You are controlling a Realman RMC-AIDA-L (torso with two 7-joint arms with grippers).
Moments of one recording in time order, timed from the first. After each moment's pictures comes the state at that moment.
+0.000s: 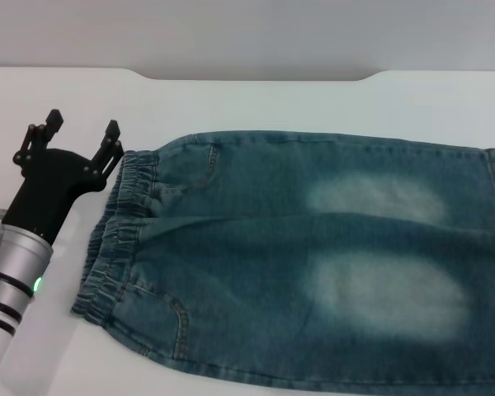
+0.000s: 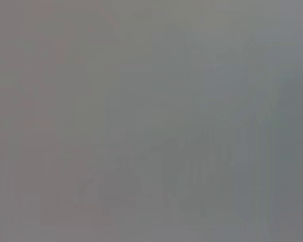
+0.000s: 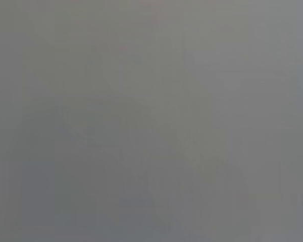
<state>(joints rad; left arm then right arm) -0.30 -2.06 -0.77 -0.41 2.34 1.14 0.00 0.20 2.07 0.41 0.34 -1.85 -1.47 -0.10</state>
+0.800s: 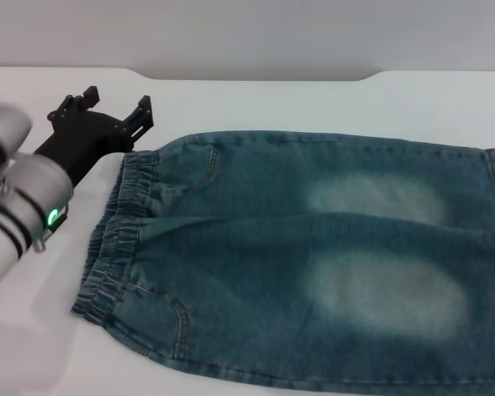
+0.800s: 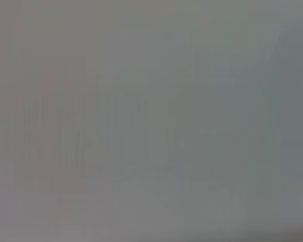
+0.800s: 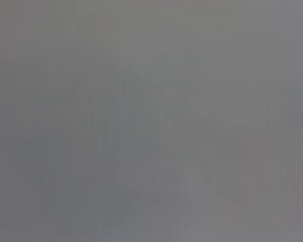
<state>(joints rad) -0.23 -1.92 -0.95 -0.97 2.42 0.50 0.07 -0.03 1.83 0.87 1.25 -1.85 -0.71 -0.62</state>
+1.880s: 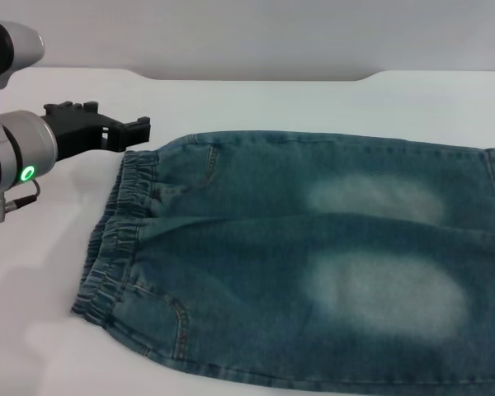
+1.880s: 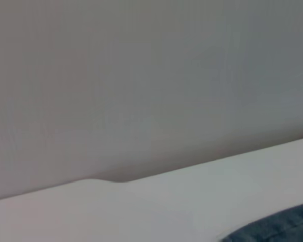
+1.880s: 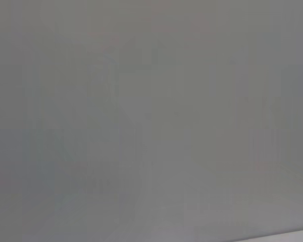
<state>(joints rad) -0.18 -2.06 -1.50 -1.52 2.58 -0.66 0.33 -0.11 2.08 1.60 1.72 -2.90 0.43 0.11</state>
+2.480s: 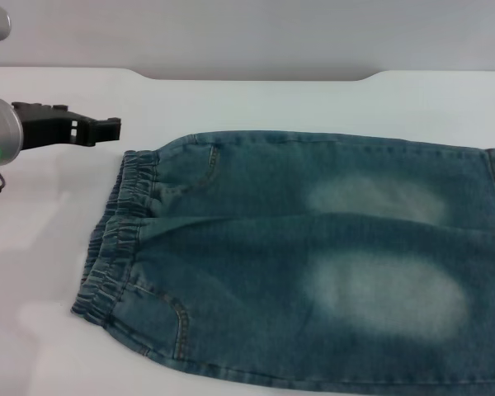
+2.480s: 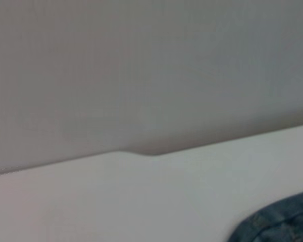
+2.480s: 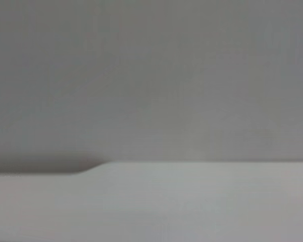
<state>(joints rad) -0.23 -2.06 -1.64 -1.57 2.63 -0.89 0.29 0.10 2.07 1.68 1.73 -2.84 0.91 -0.03</state>
